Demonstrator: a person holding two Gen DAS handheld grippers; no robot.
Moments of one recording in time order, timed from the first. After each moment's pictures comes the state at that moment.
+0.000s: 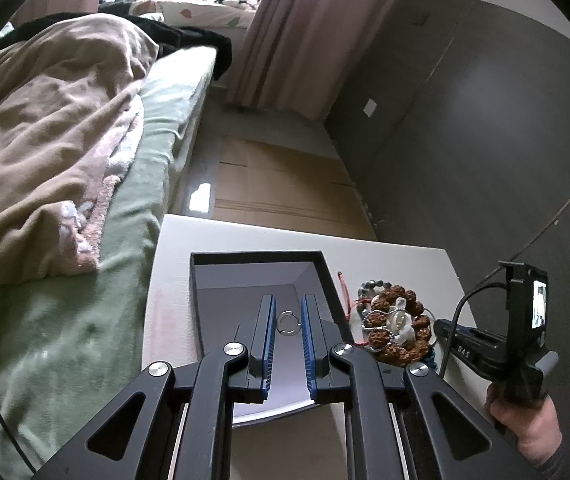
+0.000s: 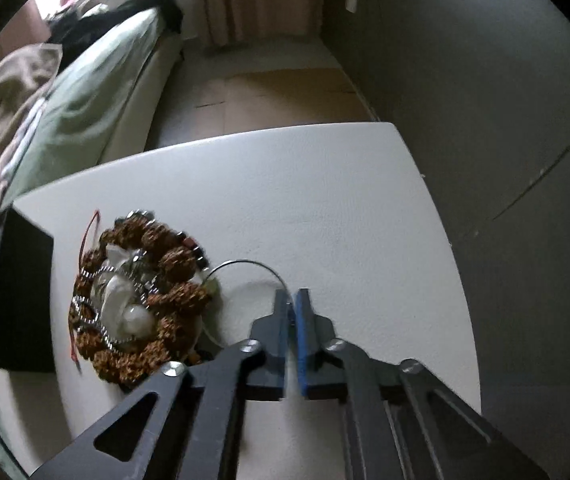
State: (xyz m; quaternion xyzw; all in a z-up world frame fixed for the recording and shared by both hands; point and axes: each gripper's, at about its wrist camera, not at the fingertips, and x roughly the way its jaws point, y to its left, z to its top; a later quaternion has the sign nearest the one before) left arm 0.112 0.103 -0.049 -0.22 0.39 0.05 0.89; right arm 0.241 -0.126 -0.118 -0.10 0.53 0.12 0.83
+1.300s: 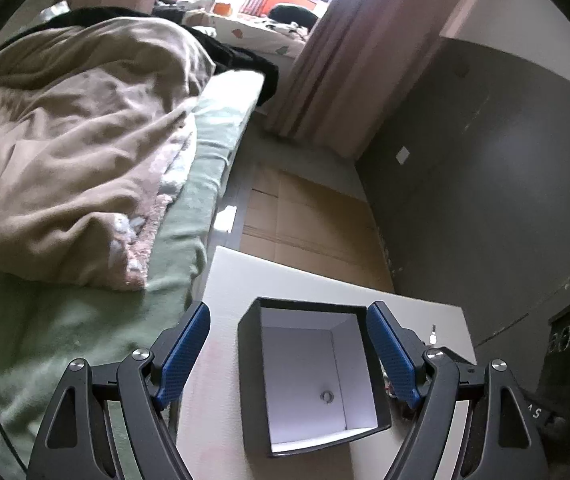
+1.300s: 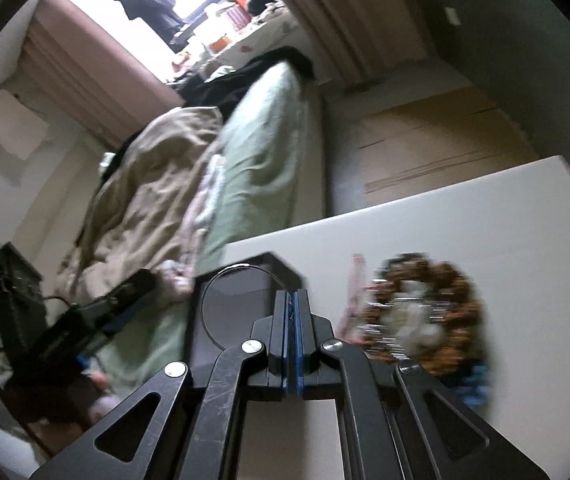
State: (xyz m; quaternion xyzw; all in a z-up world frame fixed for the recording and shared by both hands) left arm 0.098 0.148 -0.041 -0.28 0.34 0.12 0.89; right arm 0.198 -0.062 -0.060 0.14 0.47 0.39 0.78
